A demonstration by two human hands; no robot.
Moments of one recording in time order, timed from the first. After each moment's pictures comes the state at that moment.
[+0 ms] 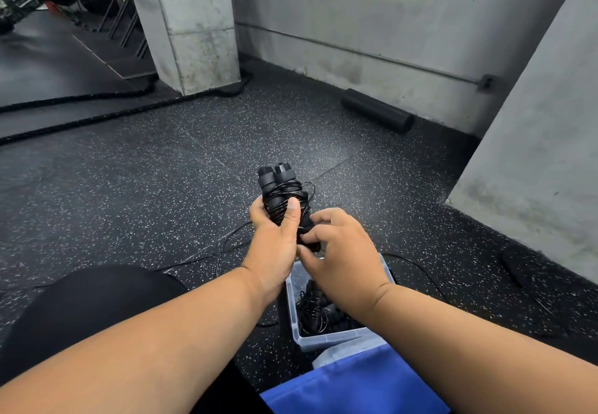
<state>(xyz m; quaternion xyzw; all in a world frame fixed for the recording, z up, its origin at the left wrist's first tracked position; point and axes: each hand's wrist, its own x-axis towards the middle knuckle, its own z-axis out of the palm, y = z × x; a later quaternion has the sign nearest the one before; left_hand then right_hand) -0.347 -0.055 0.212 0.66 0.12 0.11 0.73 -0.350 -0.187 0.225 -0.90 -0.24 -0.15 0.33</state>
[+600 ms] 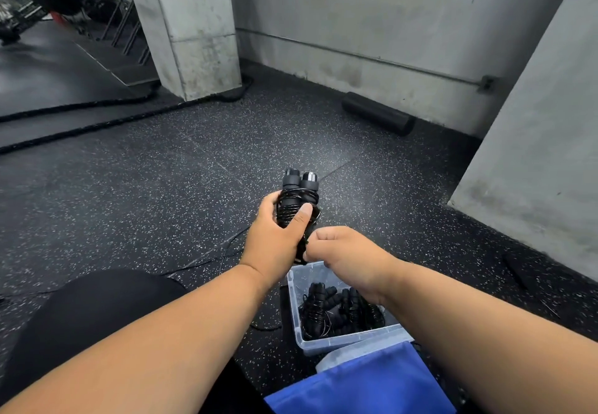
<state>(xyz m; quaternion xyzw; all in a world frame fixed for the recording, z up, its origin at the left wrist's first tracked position) -0.340 -0.041 0.221 0.81 0.10 0.14 0.57 -0.348 -0.192 0.259 -0.79 -0.12 0.22 0.56</state>
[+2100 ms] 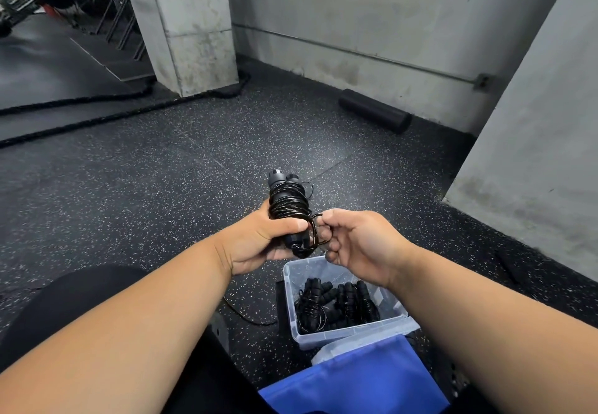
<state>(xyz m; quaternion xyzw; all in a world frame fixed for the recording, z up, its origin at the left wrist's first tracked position) -0.332 -0.007 0.228 0.58 0.01 -0.21 0.79 -0.335 -0.215 0.265 -0.60 -0.03 0.31 0.74</state>
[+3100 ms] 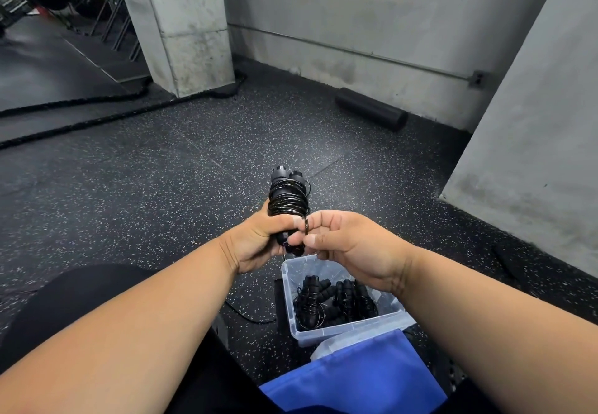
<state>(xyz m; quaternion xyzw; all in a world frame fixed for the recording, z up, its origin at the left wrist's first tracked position) -0.334 -0.017 0.224 0.54 -0.01 -0.19 0.82 -0.352 -0.218 0.268 -0.64 -0.16 0.31 0.68</state>
